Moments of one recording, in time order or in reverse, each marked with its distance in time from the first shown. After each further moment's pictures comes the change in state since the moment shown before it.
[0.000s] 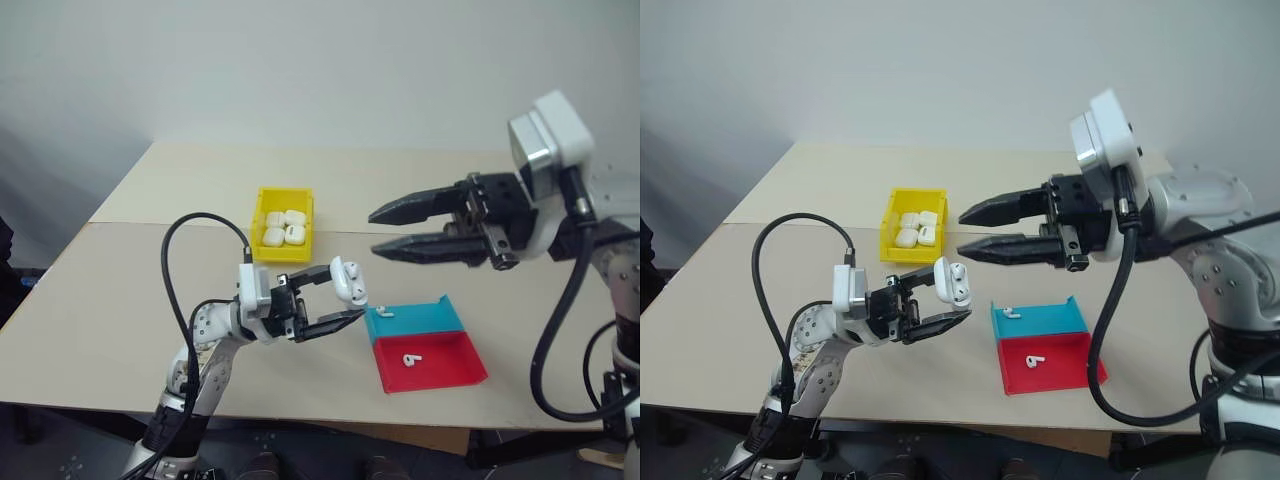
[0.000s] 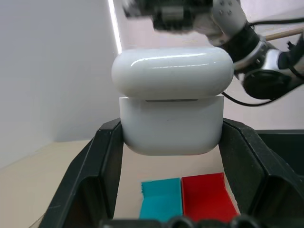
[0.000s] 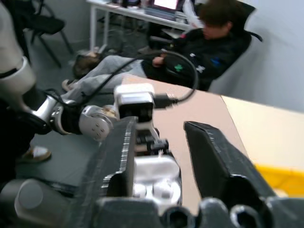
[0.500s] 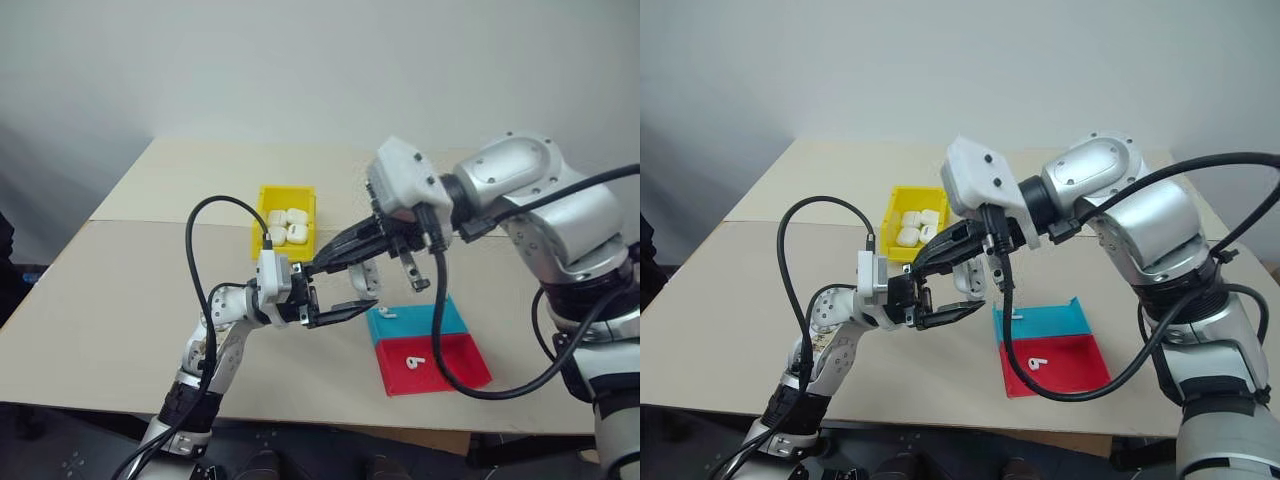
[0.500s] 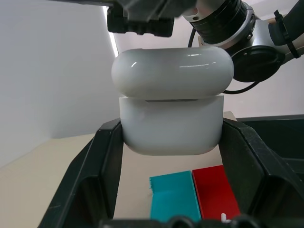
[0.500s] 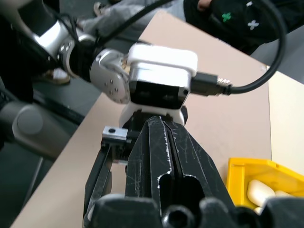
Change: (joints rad) left arm -0.093 -0.038 -0.012 0.072 0.056 -0.012 -0.002; right arm -0.196 0.121 0.329 0.086 -0.420 -0.137 0.172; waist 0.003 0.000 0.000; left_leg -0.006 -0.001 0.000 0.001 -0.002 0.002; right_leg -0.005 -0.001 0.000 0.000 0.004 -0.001
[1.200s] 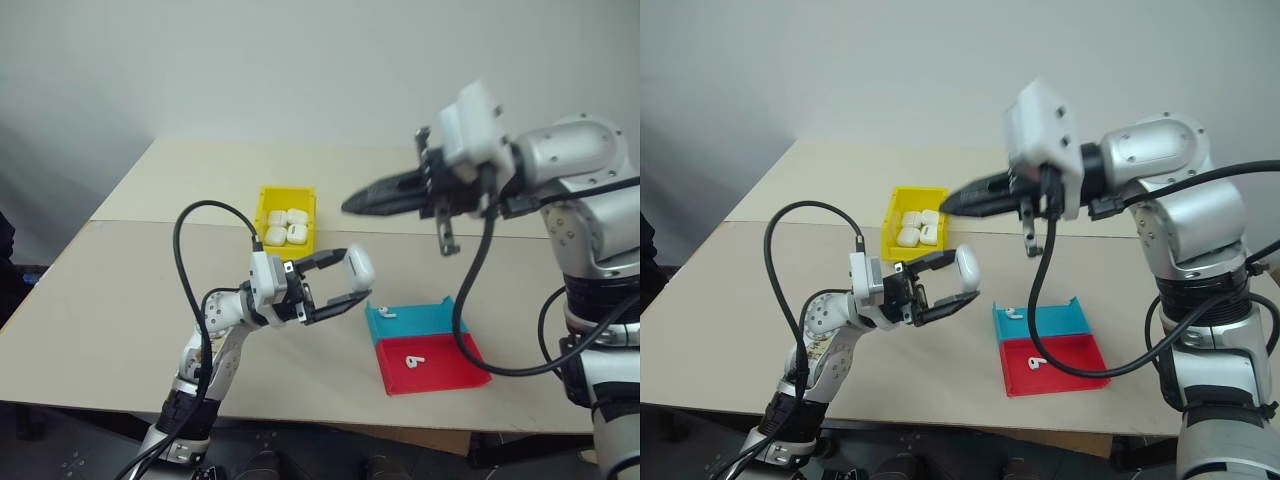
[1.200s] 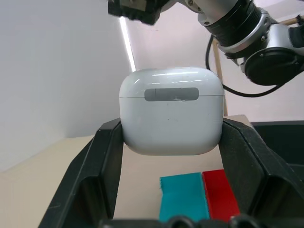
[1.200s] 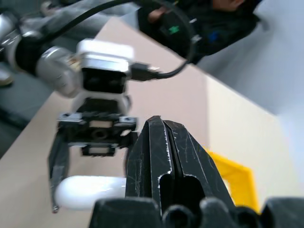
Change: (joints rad) left arm 0.027 -0.012 0.039 -0.038 0.066 -0.036 0.155; right arm 0.078 0.024 -0.317 0.066 0.025 -0.078 -0.113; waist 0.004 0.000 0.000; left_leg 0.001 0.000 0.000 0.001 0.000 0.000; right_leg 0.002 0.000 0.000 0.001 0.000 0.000
